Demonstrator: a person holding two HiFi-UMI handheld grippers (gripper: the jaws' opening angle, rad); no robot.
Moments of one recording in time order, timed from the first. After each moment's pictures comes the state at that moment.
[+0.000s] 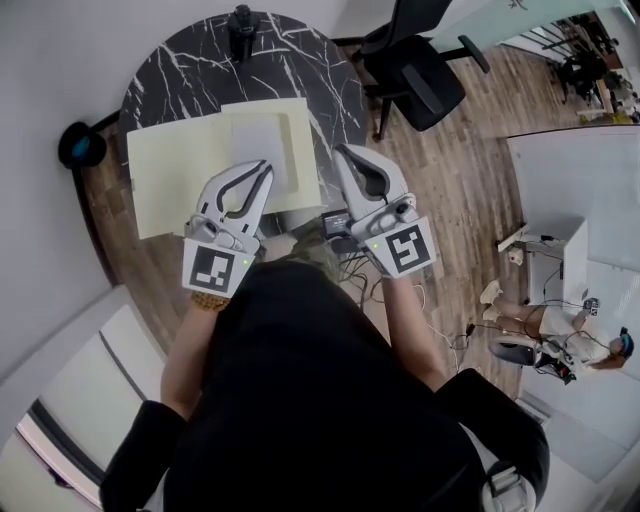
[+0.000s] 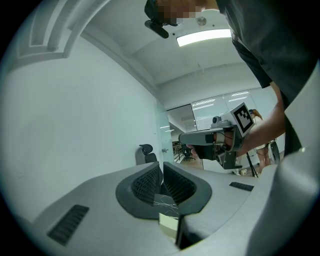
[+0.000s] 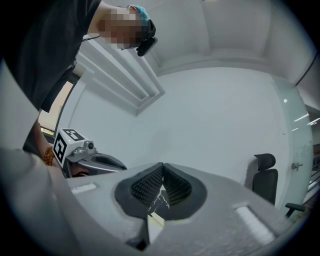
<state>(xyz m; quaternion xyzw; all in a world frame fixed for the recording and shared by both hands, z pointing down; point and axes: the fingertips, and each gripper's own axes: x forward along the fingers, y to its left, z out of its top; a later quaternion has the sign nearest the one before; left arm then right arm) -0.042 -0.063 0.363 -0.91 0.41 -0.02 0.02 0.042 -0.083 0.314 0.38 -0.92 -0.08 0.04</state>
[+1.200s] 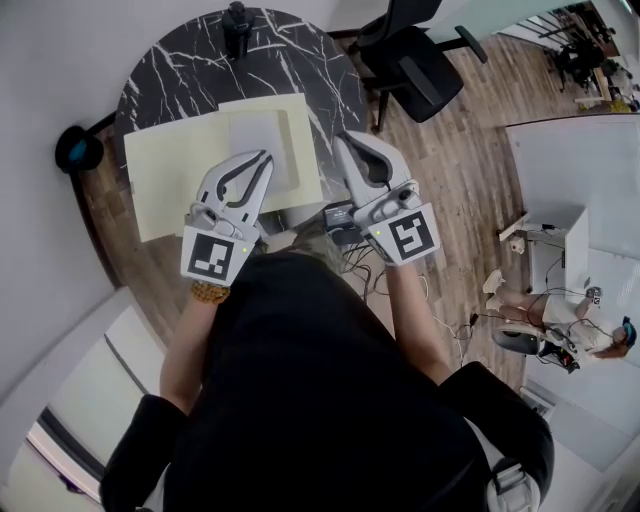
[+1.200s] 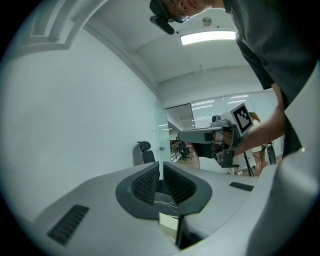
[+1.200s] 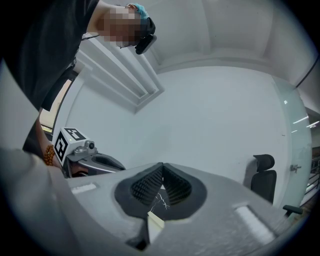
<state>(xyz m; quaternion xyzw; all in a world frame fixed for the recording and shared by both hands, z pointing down) -0.043 -0.080 0.371 -0.92 0.39 -0.03 0.00 0.042 -0.100 0.316 0.39 -0.92 -0.08 0.05</state>
